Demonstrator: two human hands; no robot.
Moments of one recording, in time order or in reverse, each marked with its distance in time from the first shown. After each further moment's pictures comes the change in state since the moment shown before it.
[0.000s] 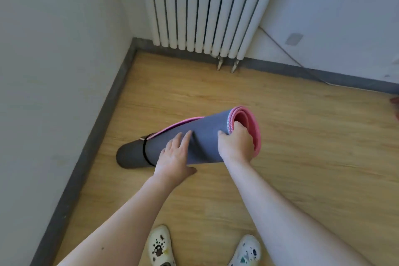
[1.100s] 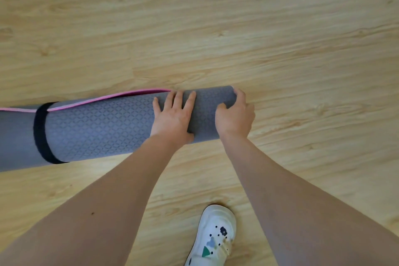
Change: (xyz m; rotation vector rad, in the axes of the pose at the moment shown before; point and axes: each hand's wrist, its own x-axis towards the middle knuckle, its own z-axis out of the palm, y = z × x) left_hand 0.252 0.113 0.529 0.418 -0.395 0.265; right_hand 0.306 0.509 0.193 0.092 -0.016 0.533
